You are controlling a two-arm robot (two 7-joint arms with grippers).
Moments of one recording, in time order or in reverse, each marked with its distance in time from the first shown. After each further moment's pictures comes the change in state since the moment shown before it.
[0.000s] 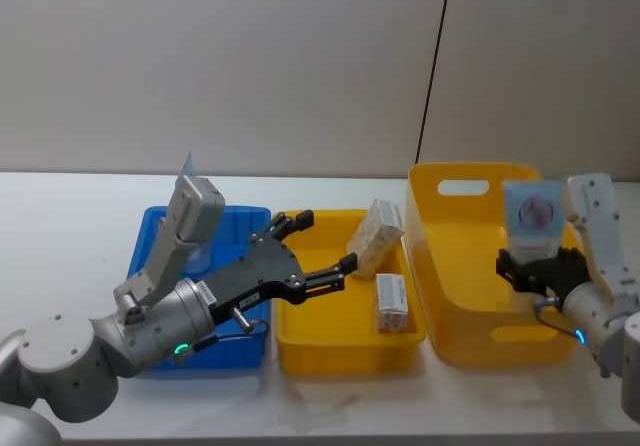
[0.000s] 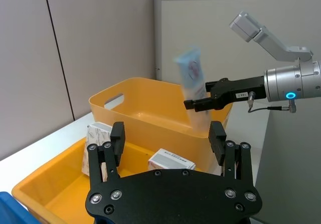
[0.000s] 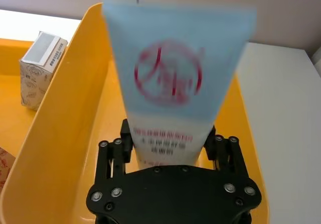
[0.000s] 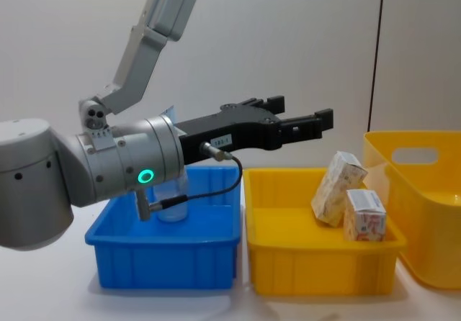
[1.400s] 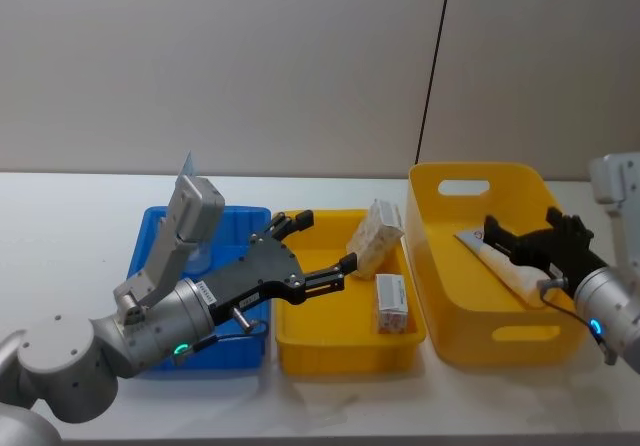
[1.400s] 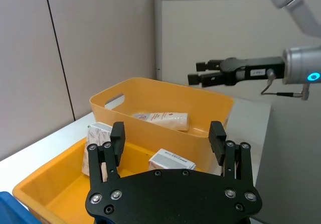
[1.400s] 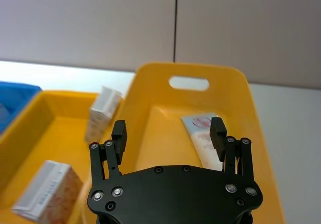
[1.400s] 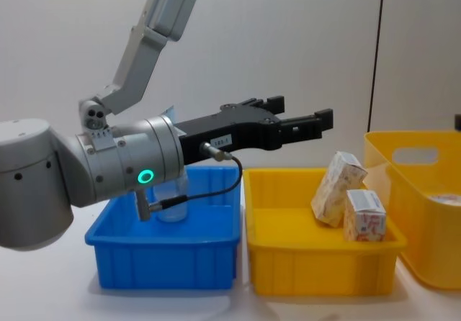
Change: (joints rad) left arm 0.001 0.000 0.000 -0.001 0.000 0.000 0.002; right arm -0.068 0.005 0.058 -0.126 0.099 -0.113 0.130
